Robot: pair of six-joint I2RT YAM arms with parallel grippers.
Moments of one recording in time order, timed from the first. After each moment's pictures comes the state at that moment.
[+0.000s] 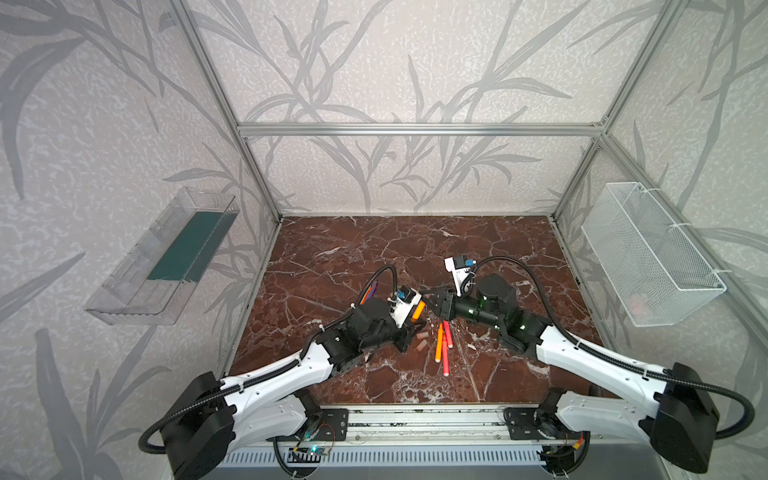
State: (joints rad) left arm -0.83 1.09 0.55 0.10 0.22 -0.22; right arm 0.81 1.15 0.74 0.15 -0.24 0.71
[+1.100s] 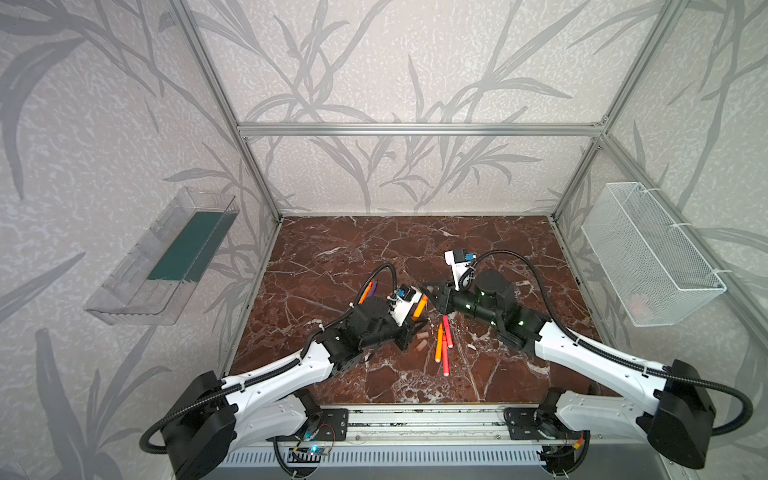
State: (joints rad) left arm -0.83 1.10 0.55 0.14 0.23 -0.24; right arm 0.81 1.18 0.80 0.14 -0.15 0.66
